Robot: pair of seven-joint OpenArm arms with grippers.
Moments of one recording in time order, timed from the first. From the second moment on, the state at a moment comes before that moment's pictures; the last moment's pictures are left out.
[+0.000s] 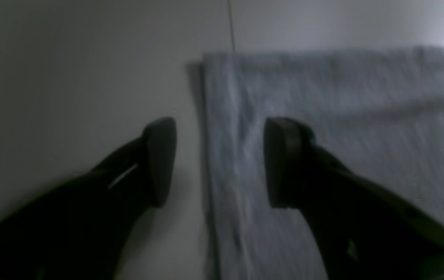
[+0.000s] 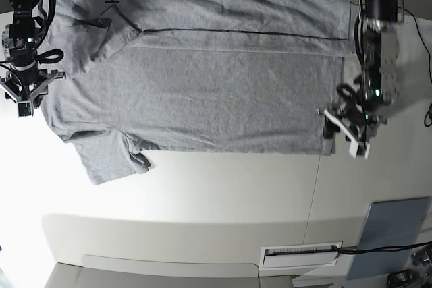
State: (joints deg) left arm -6.1 -21.9 -1.5 76.4 -24.1 -13.0 35.2; right arm -20.7 32.5 20.3 102.4 4.9 4.3 -36.9
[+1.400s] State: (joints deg) left arm -19.3 -16.6 -1.6 56.5 -19.8 -22.5 38.1; right arm -20.7 32.3 20.3 102.4 7.0 6.9 -40.9
